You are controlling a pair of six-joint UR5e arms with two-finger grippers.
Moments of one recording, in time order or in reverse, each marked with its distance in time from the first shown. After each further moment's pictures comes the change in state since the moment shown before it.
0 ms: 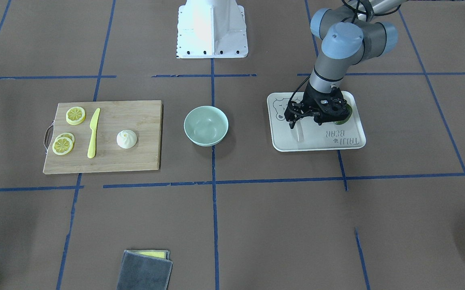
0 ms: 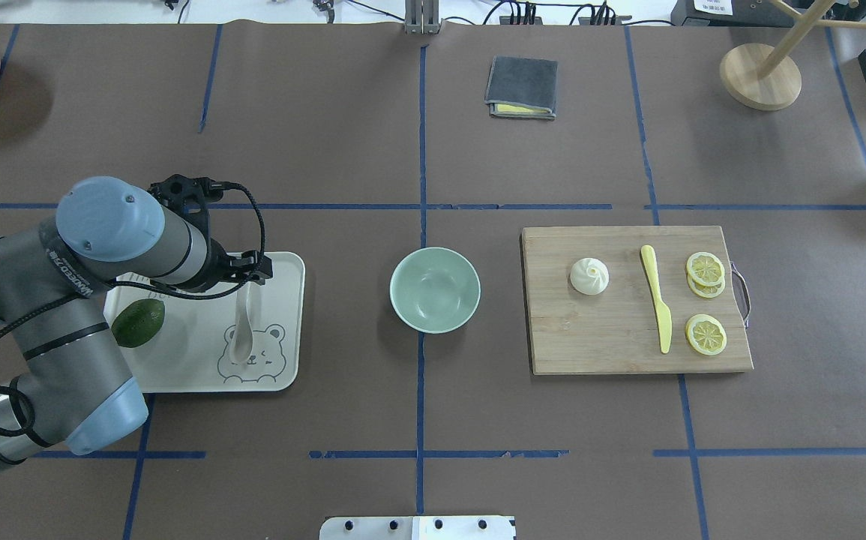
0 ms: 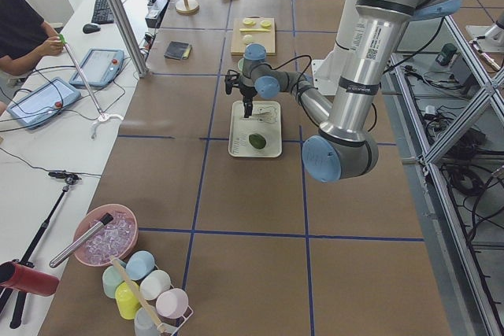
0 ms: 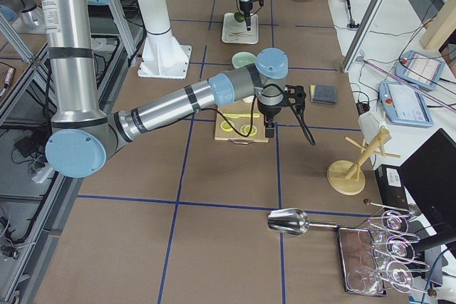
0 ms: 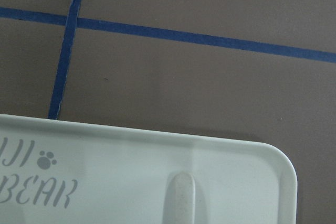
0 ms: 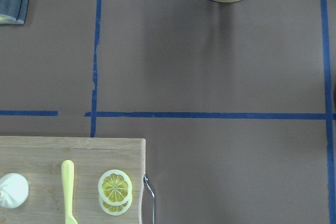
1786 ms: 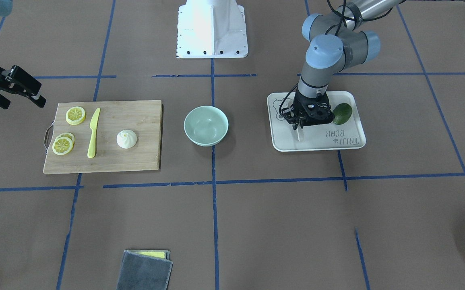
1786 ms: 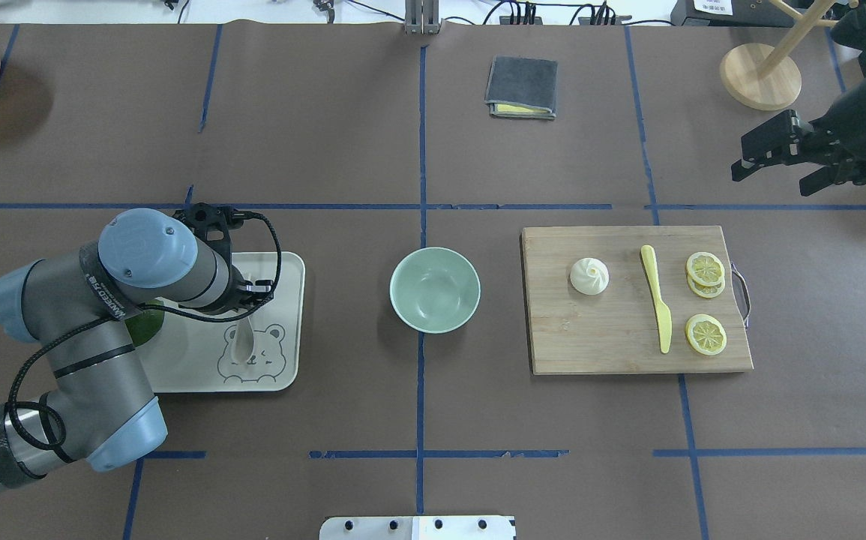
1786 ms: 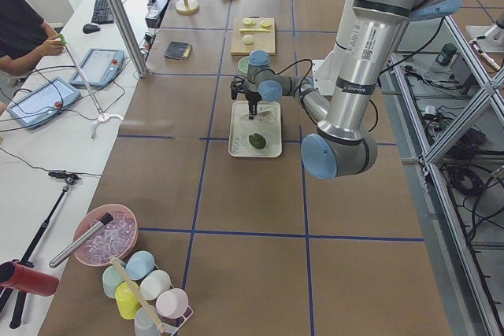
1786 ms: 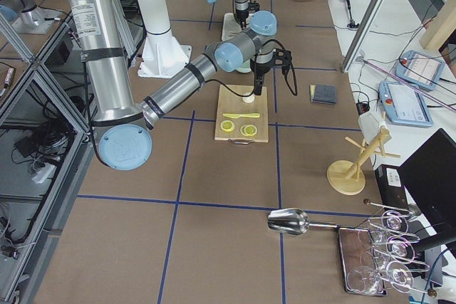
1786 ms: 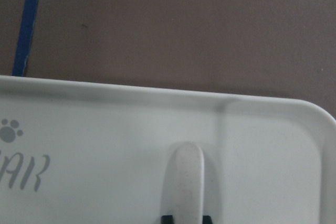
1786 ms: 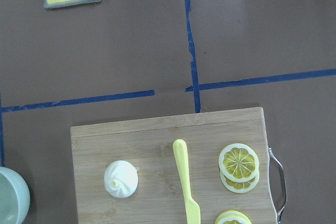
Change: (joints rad) left arm 0.049 -0.015 0.048 0.001 0.023 -0.003; right arm -0.278 0.113 0.134 0.001 -0.079 0.459
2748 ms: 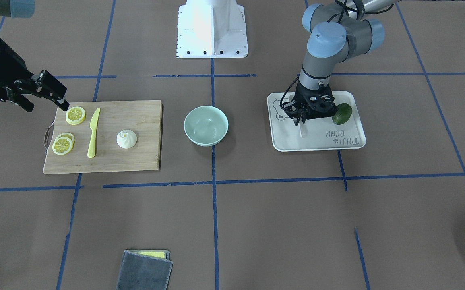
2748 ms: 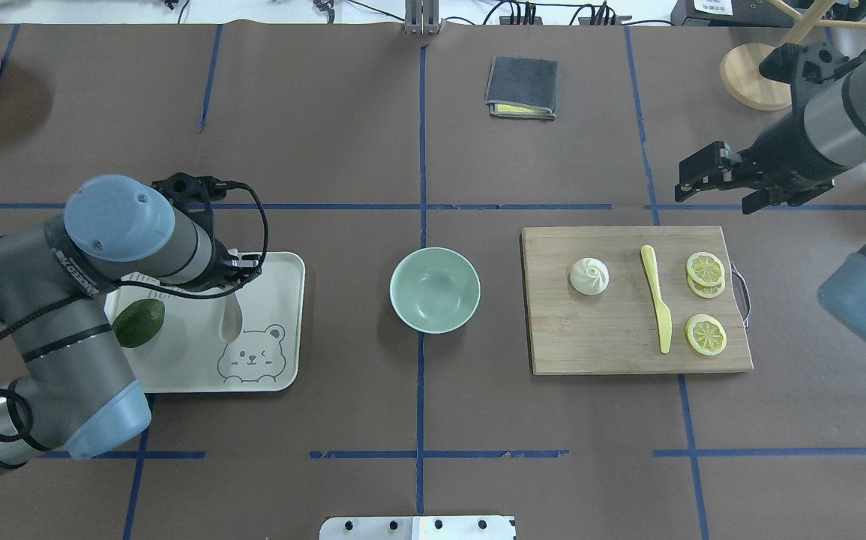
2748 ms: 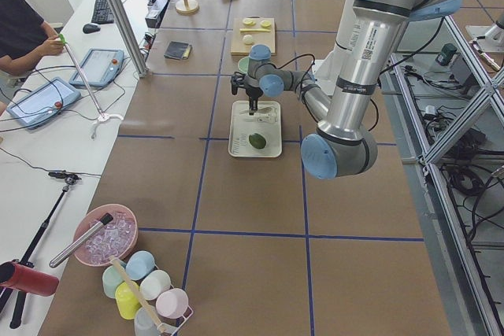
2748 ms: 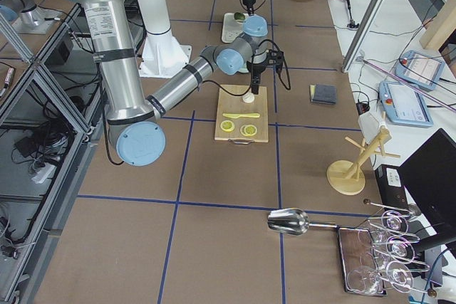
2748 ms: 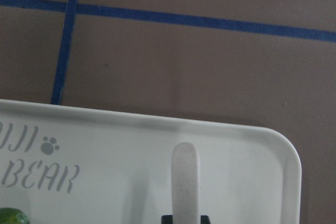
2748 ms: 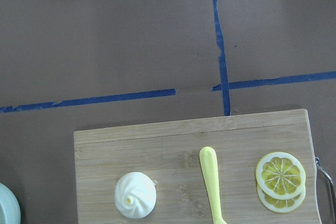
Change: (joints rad) left arm -0.120 -0.008 -0.136 0.159 0.004 0.014; right arm -0.181 0.019 -0.050 0.147 -0.177 0.165
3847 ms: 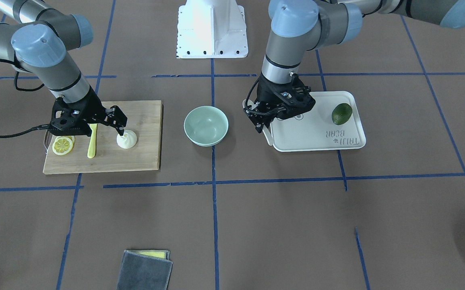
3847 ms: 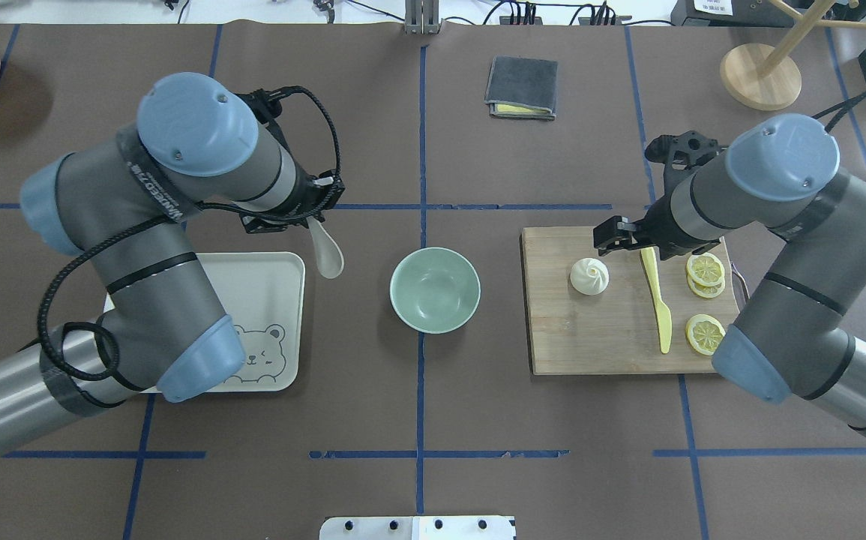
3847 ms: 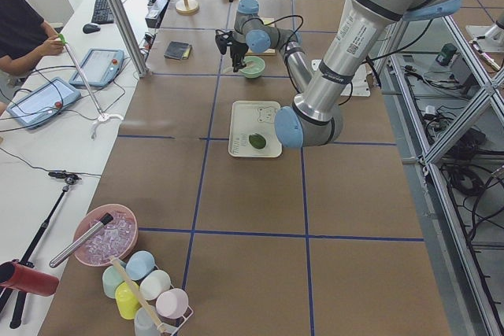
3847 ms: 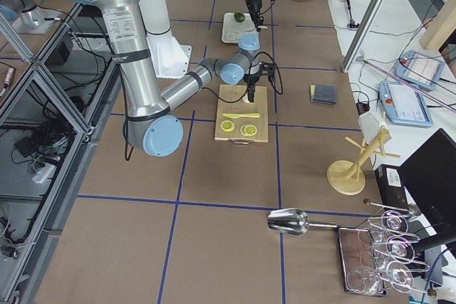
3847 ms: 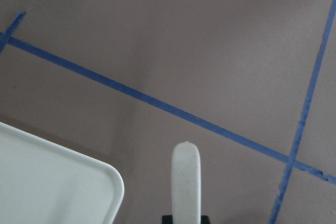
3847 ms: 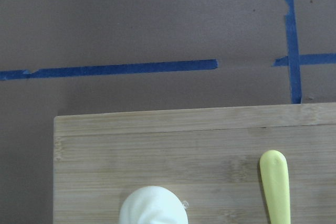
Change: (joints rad) left arm 0.056 -0.344 0.136 0.046 -0.003 -0.386; right arm -0.225 0.087 -0.215 0.150 -0.195 0.091
